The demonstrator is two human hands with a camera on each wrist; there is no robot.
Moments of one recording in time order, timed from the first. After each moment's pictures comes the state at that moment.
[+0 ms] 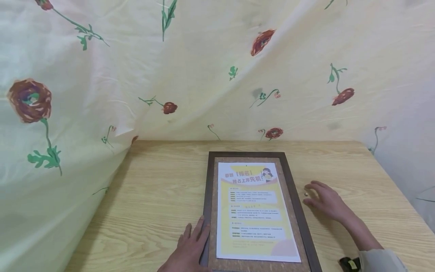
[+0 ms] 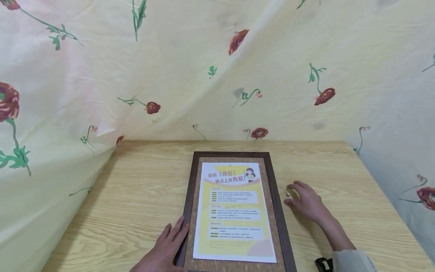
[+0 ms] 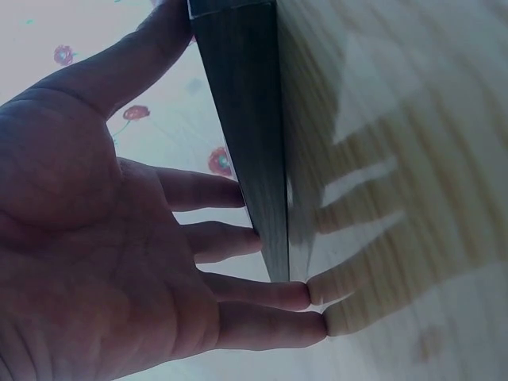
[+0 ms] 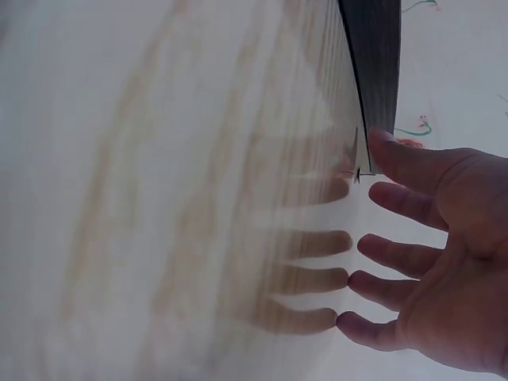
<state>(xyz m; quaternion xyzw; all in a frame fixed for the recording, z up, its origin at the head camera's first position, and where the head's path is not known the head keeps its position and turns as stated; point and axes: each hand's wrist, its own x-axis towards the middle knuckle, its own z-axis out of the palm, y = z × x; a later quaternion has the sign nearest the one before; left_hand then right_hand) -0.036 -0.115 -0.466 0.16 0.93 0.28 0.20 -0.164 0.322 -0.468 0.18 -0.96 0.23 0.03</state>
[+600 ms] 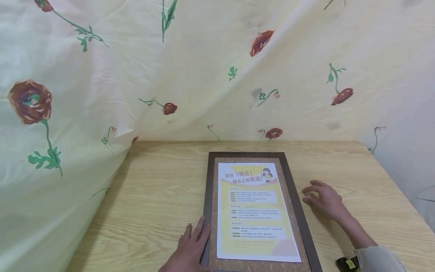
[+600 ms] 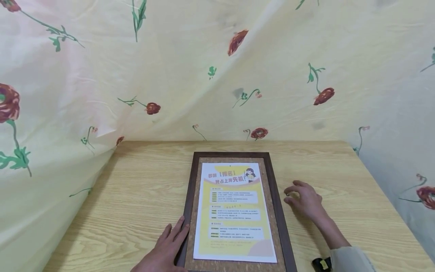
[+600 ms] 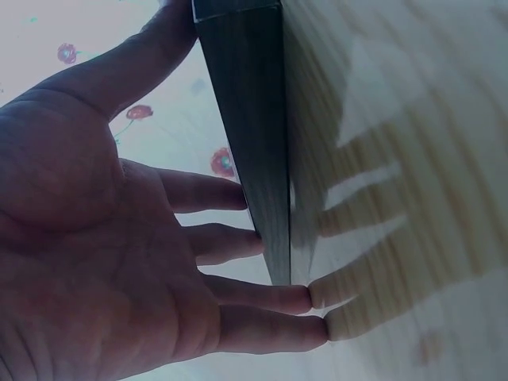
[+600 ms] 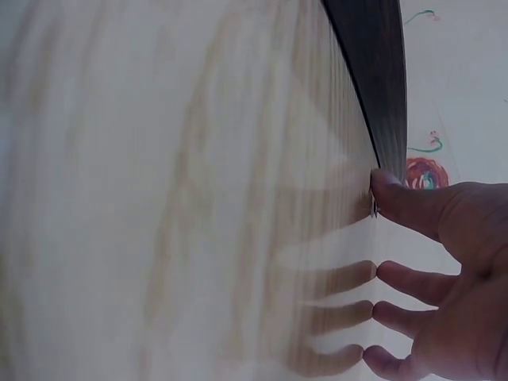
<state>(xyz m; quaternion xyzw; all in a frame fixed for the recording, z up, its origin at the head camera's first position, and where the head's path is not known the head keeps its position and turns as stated) -0.038 -0.114 -0.467 0.15 0.93 0.27 0.20 -0.168 0.322 -0.479 0.16 -0.96 0.23 0.06</state>
